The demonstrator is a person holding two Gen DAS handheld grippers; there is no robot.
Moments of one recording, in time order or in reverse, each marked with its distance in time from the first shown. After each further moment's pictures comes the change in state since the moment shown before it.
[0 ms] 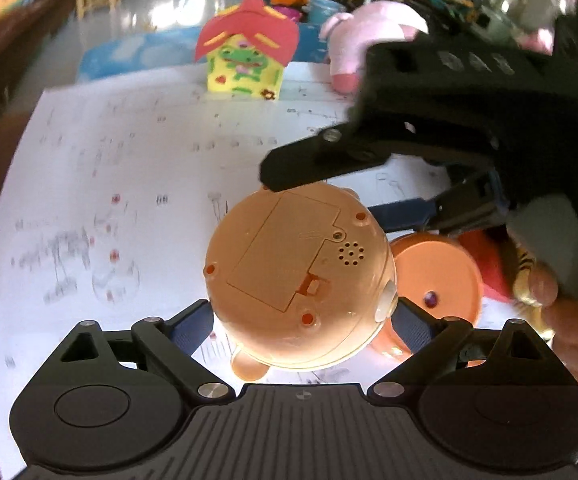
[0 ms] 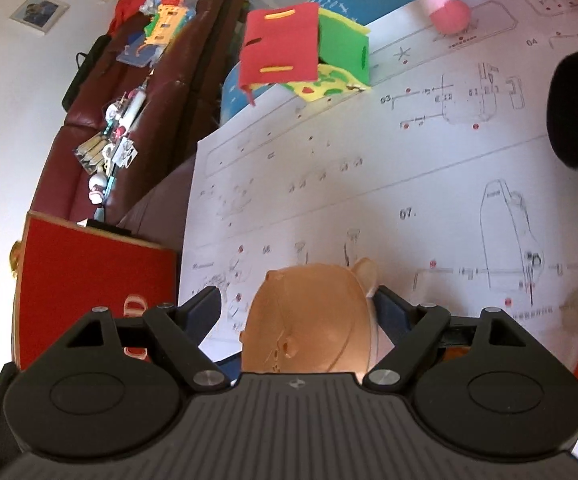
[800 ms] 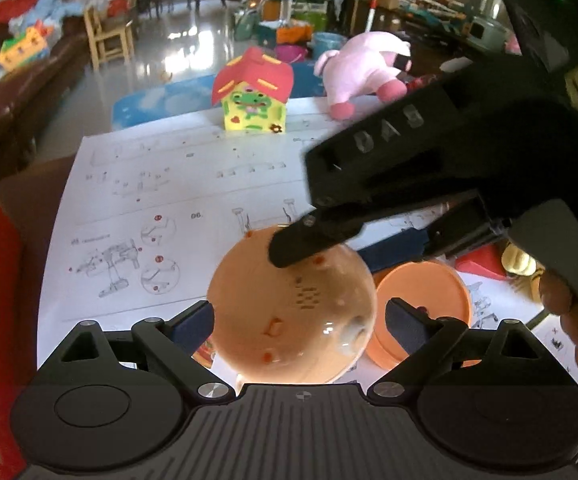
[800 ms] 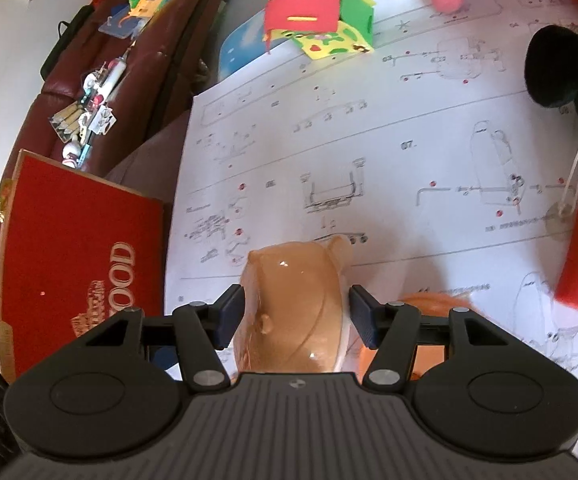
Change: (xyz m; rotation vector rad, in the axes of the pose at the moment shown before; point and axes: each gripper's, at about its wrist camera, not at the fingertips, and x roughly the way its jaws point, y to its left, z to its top) left arm -0.051 -0.031 -0.039 0.139 -0.123 0.128; right arm -0.011 0.039 -0.046 -0.031 0.047 -0.121
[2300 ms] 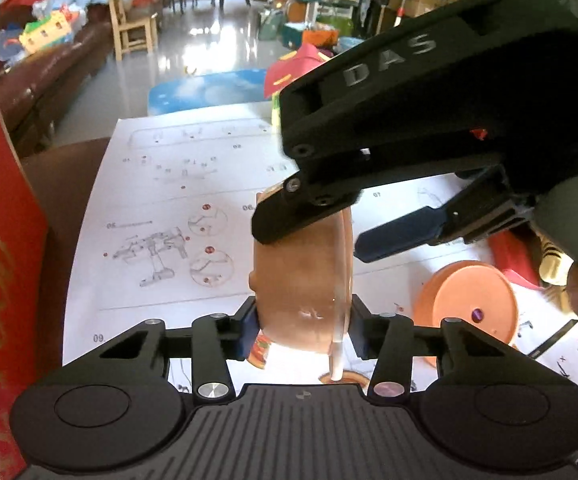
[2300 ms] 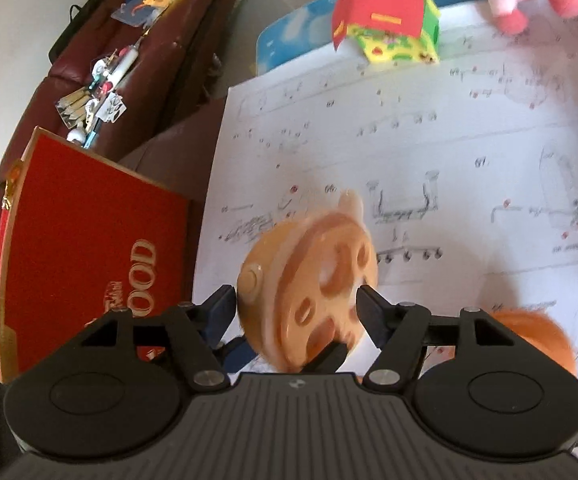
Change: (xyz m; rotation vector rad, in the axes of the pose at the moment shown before) left arm -0.002 0.034 -0.006 -0.065 -0.003 0.036; right arm 0.019 0.056 0.001 -0.075 -0.016 -0.034
